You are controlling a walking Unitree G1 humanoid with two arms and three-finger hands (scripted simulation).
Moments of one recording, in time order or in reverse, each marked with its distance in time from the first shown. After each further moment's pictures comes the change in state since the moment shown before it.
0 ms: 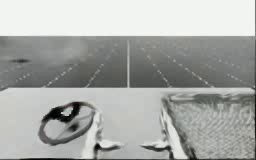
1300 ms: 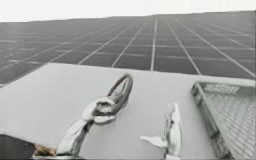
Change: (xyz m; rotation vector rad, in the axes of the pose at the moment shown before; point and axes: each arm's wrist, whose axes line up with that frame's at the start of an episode) left arm 0.038 0.079 0.069 -0.151 -0.084 -0.292; right arm 0.003 0.062 0.001 -0.033 -0.512 -0.194
